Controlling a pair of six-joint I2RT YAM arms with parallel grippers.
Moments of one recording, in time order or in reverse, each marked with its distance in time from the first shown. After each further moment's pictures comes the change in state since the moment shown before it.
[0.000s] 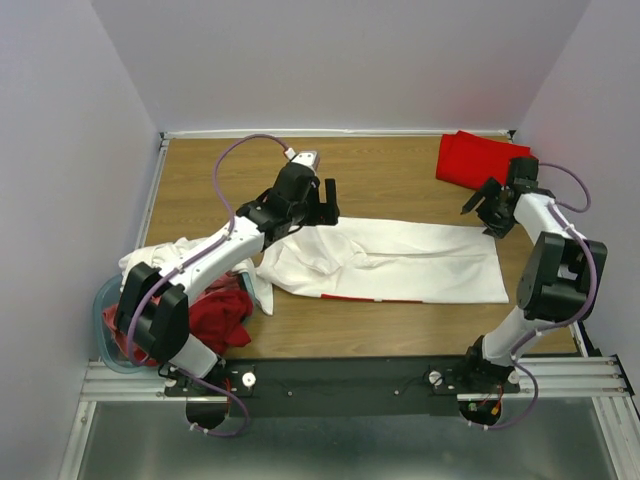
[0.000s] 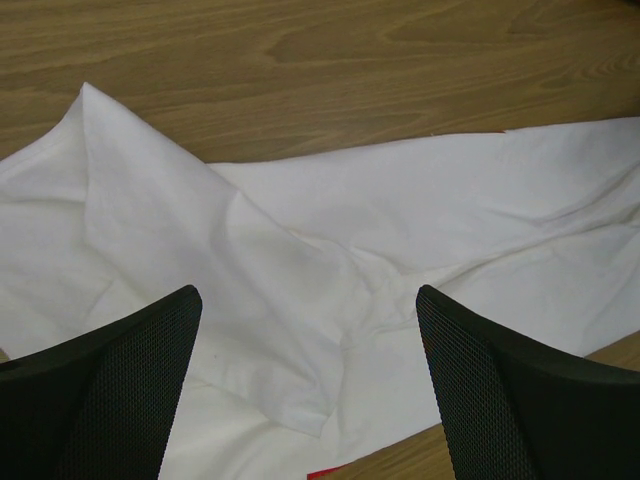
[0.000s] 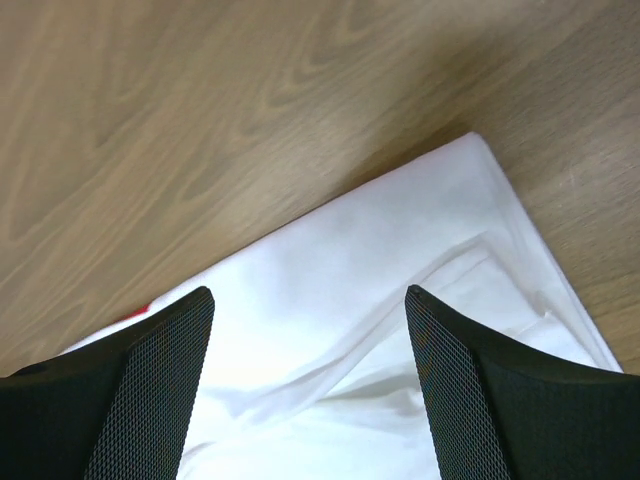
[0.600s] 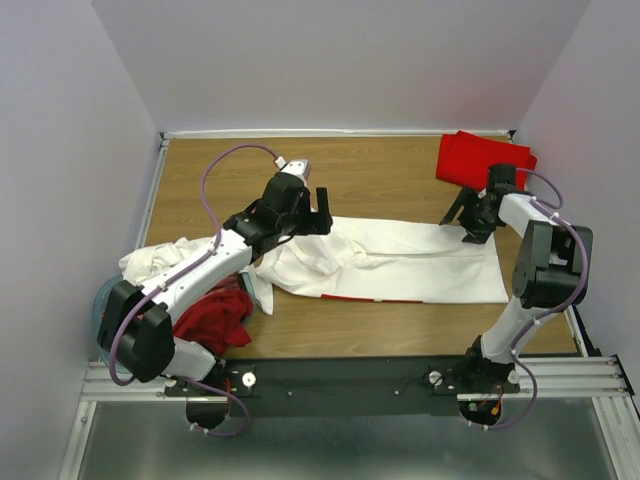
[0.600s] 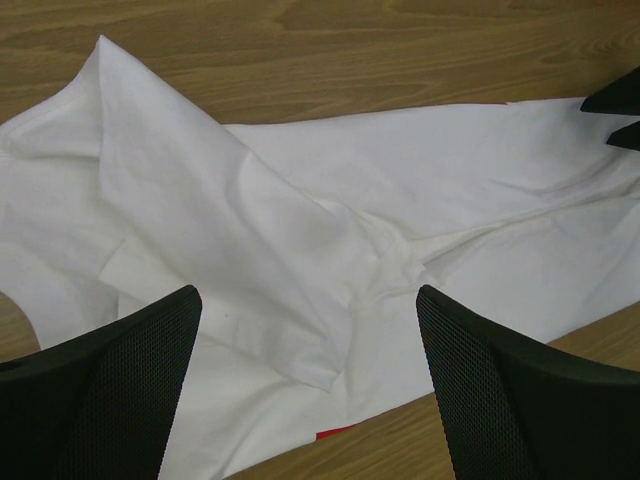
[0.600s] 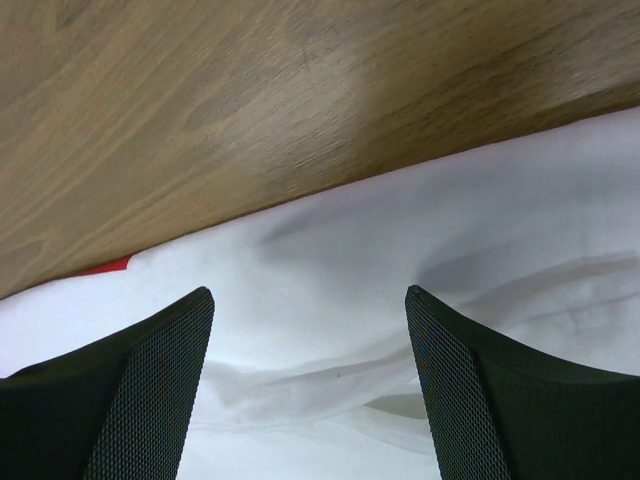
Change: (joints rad) left arm 0.001 -0.120 -0.114 -0.005 0.010 -0.009; right arm 0.064 0.053 -0.033 0.018 -0.134 -0.066
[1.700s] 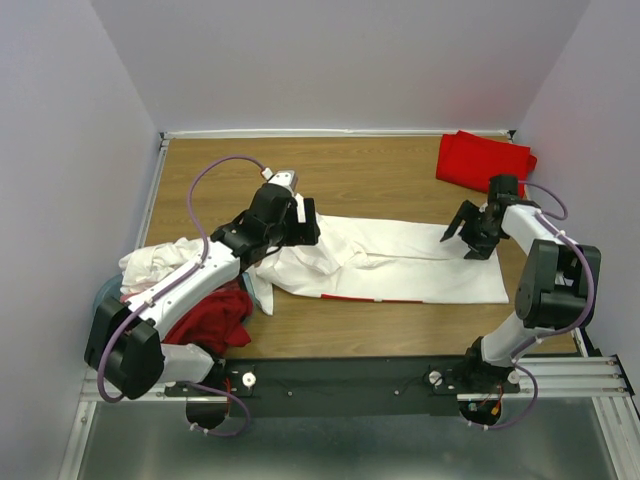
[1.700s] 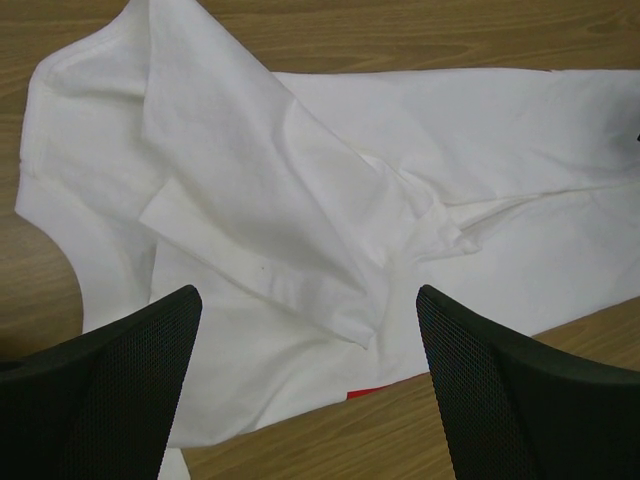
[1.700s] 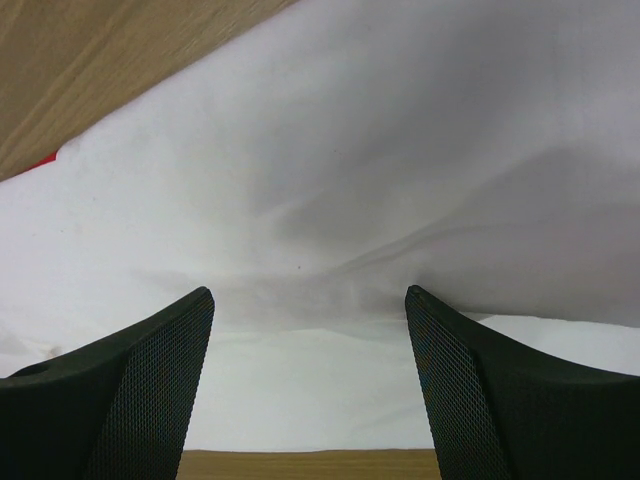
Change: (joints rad) left arm 0.033 -0.113 -0.111 -0.038 0.000 -0.001; right arm 0.013 -0.148 -0.116 -0.117 0.012 -0.008
